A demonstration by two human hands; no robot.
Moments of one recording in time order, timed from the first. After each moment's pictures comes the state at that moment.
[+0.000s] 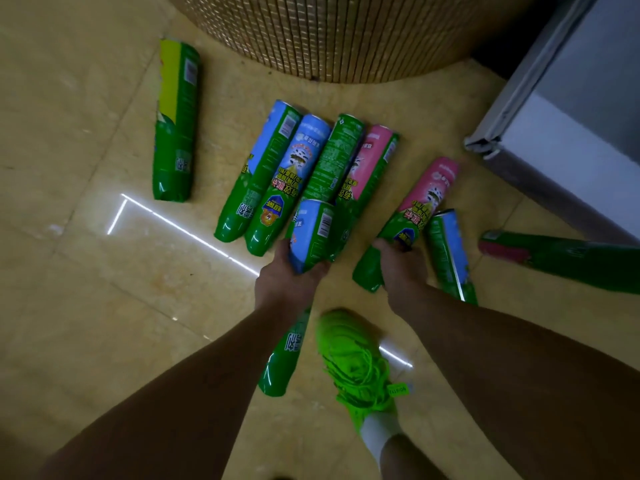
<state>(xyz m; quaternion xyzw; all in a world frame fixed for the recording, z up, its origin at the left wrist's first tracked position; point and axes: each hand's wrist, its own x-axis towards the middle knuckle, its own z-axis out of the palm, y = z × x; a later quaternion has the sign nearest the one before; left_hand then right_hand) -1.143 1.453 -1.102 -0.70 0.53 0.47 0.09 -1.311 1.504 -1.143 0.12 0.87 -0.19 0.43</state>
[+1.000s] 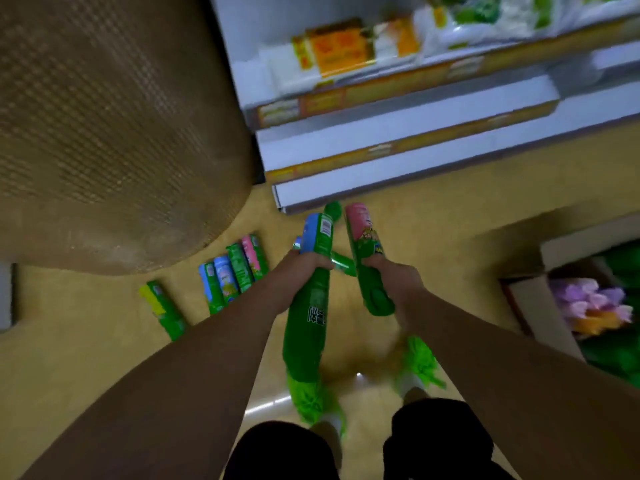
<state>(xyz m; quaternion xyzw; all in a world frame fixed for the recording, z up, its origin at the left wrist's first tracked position) -1.264 1.543 -0.664 -0.43 0.58 0.63 0.30 -1.301 1.723 -0.656 0.34 0.72 -0.48 0.37</state>
